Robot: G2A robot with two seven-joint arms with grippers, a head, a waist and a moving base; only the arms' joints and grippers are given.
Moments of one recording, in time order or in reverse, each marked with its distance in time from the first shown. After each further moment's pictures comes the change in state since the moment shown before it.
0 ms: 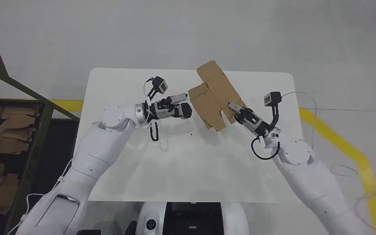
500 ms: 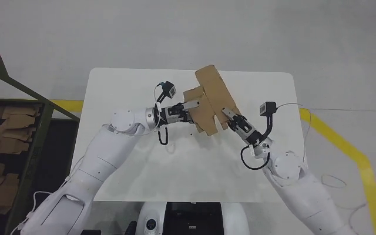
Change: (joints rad) left arm -0.006 -0.026 0.061 0.000 0.063 -0.035 0.062; right arm -0.115 -0.023 -0.008 -0.141 -0.102 0.076 -0.183
